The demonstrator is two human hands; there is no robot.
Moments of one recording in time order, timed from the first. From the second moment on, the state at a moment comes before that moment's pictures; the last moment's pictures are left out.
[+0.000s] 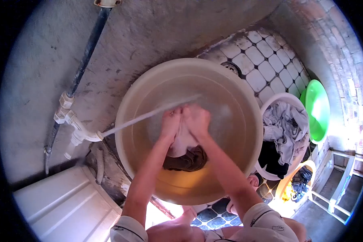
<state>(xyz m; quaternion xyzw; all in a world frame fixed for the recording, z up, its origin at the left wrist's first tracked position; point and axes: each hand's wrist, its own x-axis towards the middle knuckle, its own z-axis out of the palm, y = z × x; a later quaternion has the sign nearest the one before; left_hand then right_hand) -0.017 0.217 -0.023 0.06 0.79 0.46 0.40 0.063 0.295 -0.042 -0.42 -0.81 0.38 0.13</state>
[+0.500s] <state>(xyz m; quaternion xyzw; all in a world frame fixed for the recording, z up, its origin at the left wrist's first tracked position) -0.027 0.204 -0.107 0.34 0.87 0.34 0.11 0.086 0.320 -0.088 -0.42 -0.88 0.22 0.07</state>
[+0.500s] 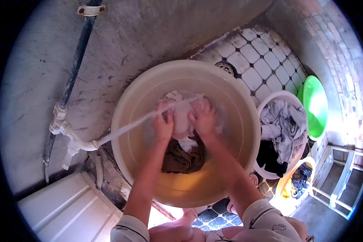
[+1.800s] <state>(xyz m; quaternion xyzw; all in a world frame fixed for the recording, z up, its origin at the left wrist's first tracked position) -0.023 0.197 -0.097 0.31 0.83 0.45 0.14 0.069 0.328 -0.084 -0.13 -0.98 0.15 -0.03</state>
